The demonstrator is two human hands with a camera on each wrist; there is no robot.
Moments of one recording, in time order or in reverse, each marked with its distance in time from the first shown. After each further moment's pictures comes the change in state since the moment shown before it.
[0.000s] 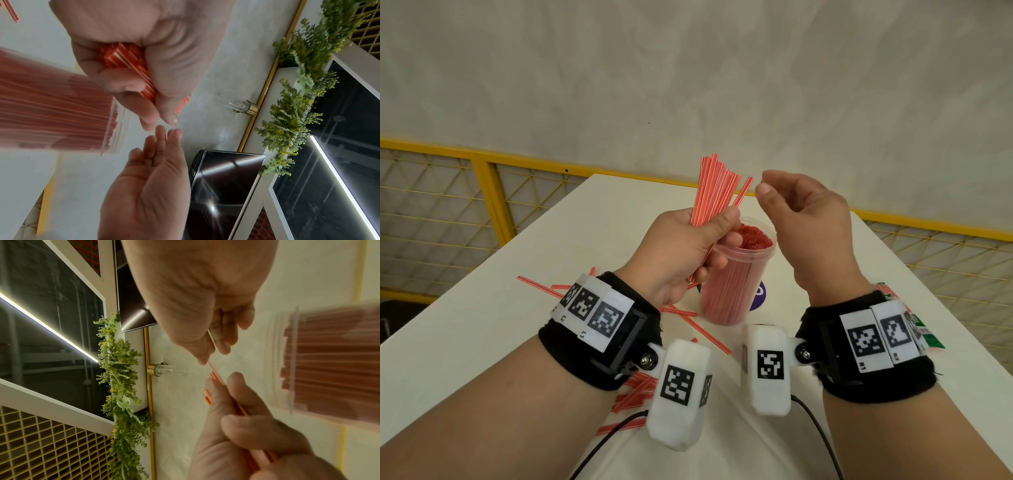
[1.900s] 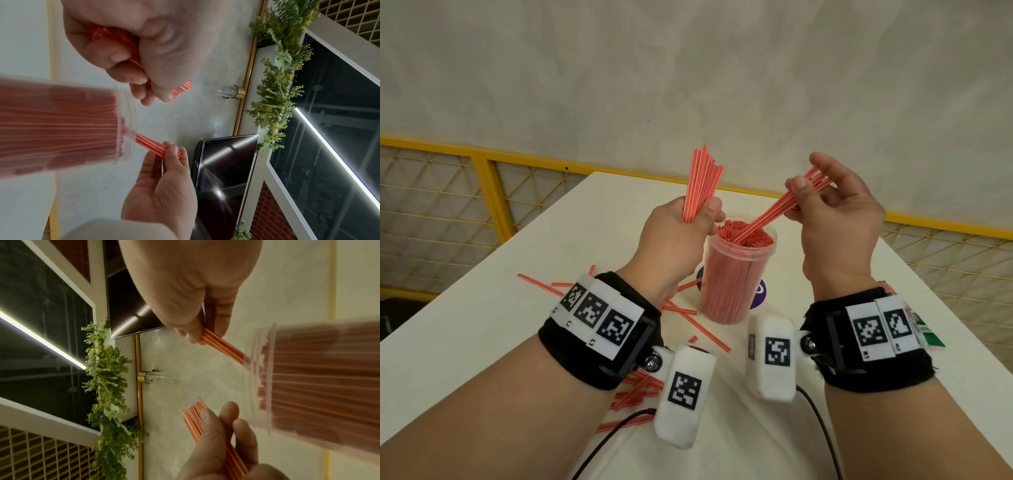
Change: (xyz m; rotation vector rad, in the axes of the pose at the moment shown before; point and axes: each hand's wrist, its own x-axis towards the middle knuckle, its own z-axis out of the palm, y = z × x) left_hand 0.003 -0.002 0.000 0.298 0.219 0.184; right_hand 0.005 0.008 -0.009 0.311 0.233 -0.025
